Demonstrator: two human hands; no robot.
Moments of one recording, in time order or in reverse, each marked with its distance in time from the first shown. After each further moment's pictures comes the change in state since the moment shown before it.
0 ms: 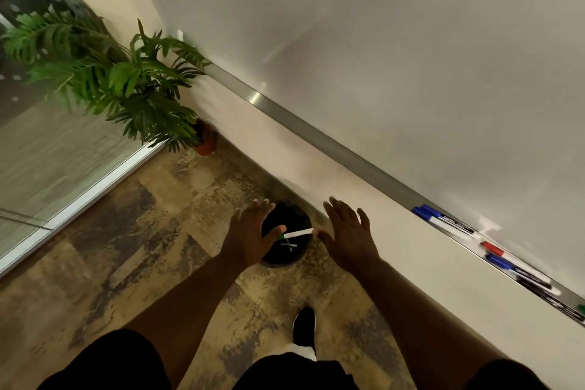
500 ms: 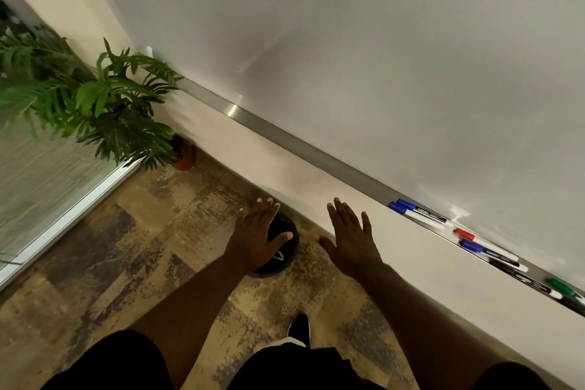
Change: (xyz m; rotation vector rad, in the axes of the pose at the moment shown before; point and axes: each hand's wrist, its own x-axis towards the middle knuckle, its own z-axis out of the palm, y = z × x) left_hand 0.017 0.041 0.004 0.098 -0.149 0.144; right_hand -0.024 0.031 -0.006 -0.076 -0.016 0.104
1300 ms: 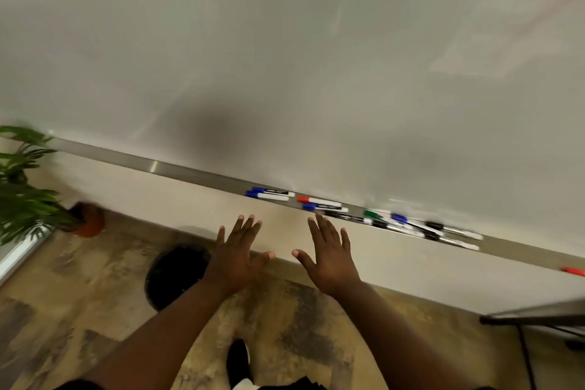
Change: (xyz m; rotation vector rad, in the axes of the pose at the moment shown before) left_hand -0.067 0.295 0.082 0.138 -0.008 0.288; right_hand -0.261 0.196 -0.032 0.165 0.259 0.258
